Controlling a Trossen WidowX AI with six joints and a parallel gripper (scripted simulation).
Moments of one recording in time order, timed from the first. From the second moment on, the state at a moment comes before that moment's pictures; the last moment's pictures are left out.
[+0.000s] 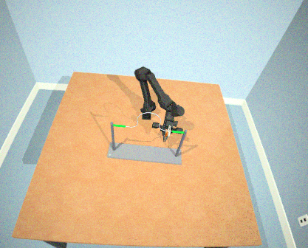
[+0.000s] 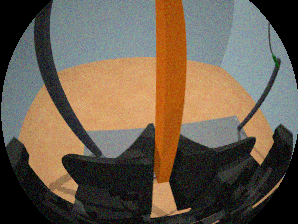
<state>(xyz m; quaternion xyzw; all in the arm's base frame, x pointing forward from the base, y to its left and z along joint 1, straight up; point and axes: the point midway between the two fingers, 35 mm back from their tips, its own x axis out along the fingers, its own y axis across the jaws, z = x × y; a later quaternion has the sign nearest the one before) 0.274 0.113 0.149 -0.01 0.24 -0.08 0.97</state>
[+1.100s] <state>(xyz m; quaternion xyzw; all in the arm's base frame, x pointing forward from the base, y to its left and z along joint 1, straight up) 0.275 0.146 0.149 0.00 0.23 -0.08 0.97</state>
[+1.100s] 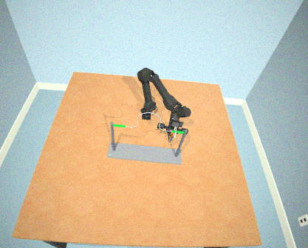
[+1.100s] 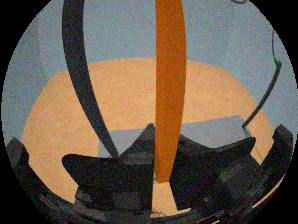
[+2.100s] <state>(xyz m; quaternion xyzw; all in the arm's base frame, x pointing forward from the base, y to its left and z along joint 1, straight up) 0.276 0.149 0.130 0.00 0.23 -0.08 0.97</state>
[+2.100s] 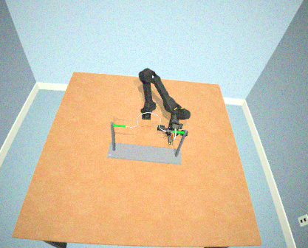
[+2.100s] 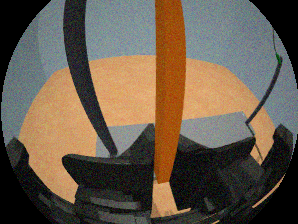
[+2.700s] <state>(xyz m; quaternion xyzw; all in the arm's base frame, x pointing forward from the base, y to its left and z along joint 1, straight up) 0.265 0.151 0.131 -0.01 0.24 -0.08 0.97</state>
